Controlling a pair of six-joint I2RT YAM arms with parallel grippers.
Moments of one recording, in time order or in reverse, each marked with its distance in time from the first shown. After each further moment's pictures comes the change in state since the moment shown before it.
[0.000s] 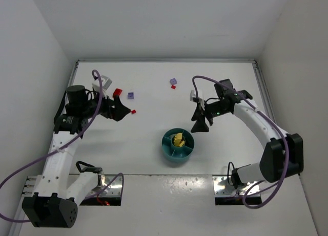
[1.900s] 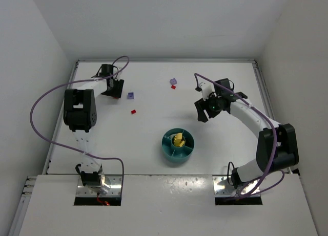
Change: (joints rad) left arm -0.013 1.185 0.573 0.144 -0.754 0.146; right arm -0.027 0.063 -0.070 0.360 0.673 0.599
